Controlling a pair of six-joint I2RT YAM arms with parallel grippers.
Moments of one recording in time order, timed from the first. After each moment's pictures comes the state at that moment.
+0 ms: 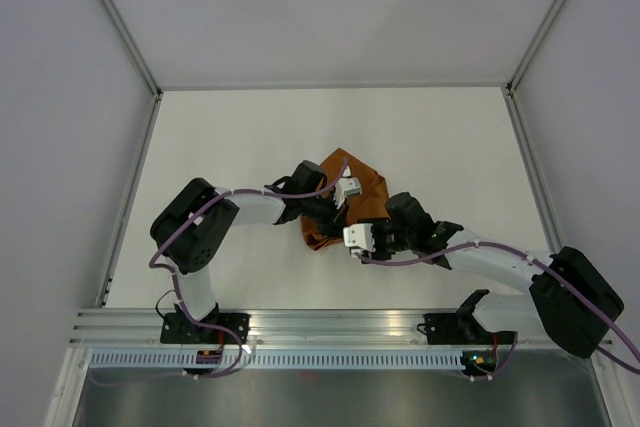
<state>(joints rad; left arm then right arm) -0.70 1.84 0.92 0.10 0.77 0.14 0.70 1.22 0.52 -0.10 -0.43 -0.92</state>
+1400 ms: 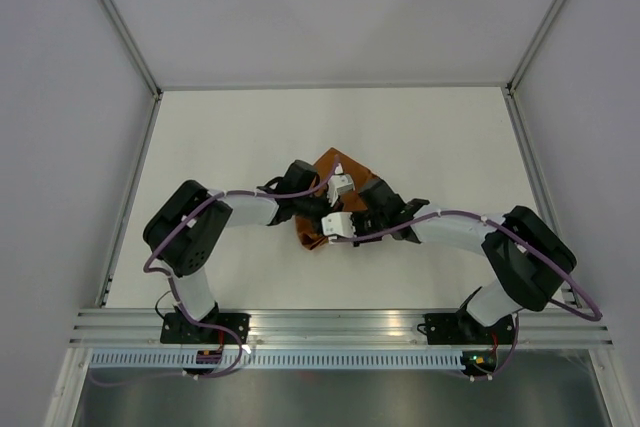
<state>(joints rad) -0.67 1.80 0.88 0.12 0.78 0.10 0.76 1.54 0.73 -0.15 -0.30 -0.98</state>
